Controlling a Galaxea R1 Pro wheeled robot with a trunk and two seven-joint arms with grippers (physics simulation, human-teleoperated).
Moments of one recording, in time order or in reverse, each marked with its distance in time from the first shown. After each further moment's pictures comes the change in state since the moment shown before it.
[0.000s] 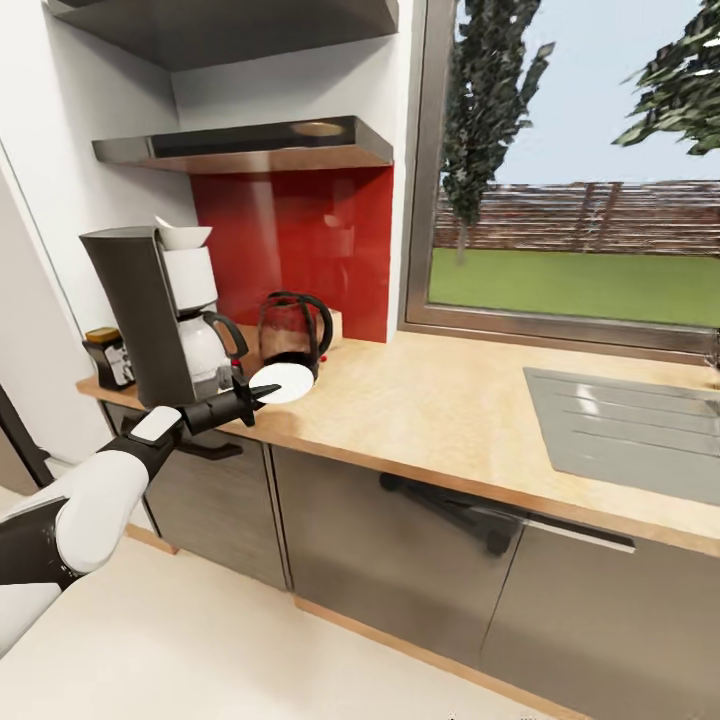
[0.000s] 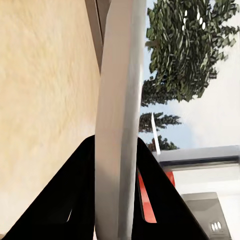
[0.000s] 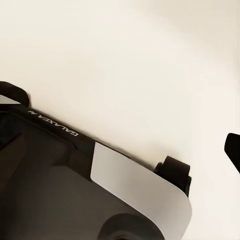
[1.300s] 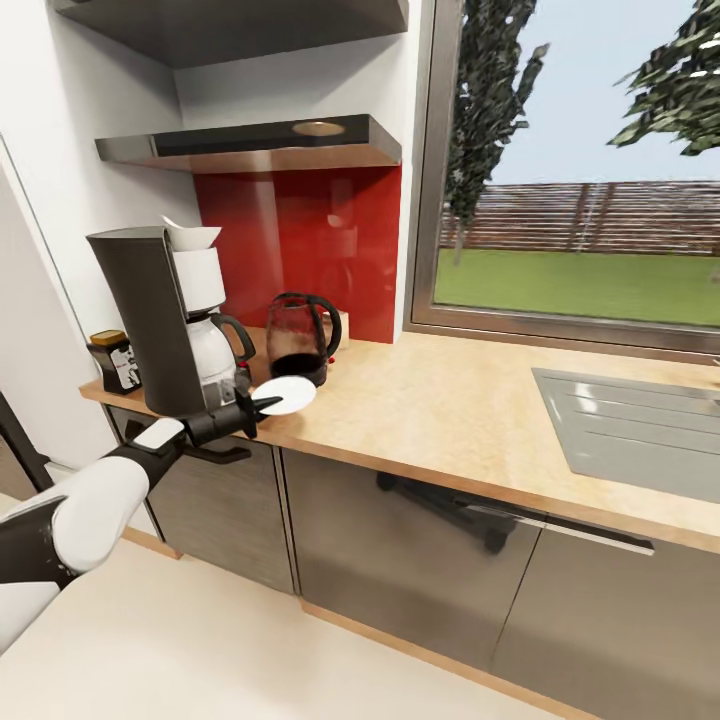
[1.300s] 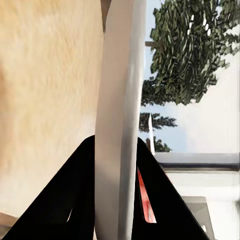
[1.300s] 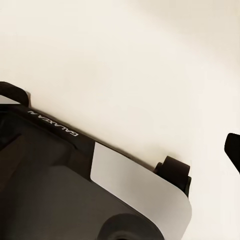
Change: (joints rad) left arm 0.000 0.007 0.029 0.094 0.000 -0.005 0.004; right arm 0.000 0.000 0.000 0.000 0.000 0.000 -0.001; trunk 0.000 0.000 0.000
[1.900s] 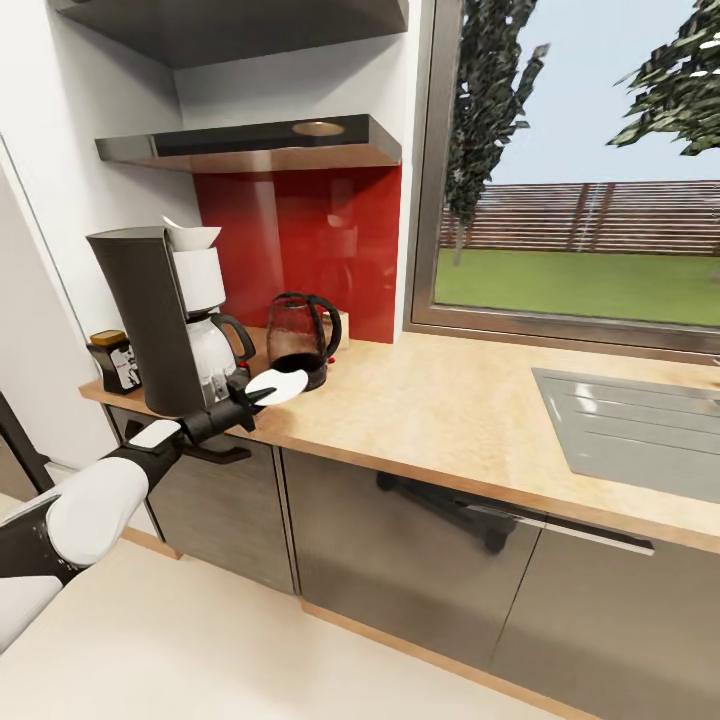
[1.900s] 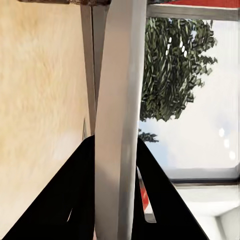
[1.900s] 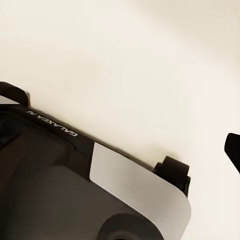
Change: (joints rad) left arm 0.000 0.000 0.121 0.005 -0.004 -0.041 0.005; right arm 0.000 0.000 0.000 0.000 0.000 0.000 -0.003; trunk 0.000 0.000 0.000
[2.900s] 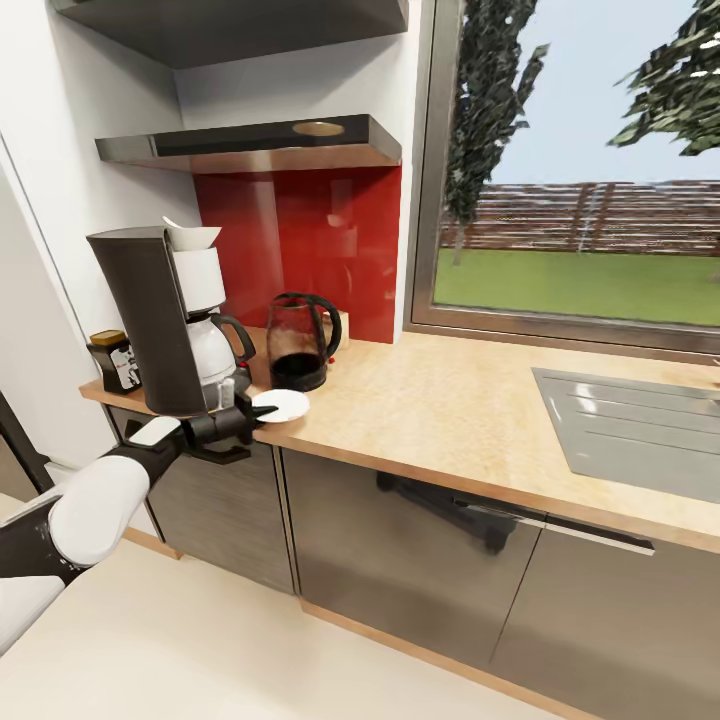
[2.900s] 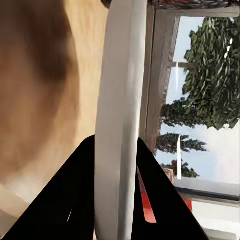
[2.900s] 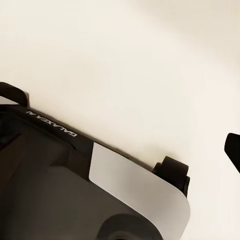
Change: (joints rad) left arm 0.000 -0.007 -0.002 -0.028 0.007 -0.004 0.266; right arm 0.000 0.000 0.000 -0.001 0.000 0.000 -0.002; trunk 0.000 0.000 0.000
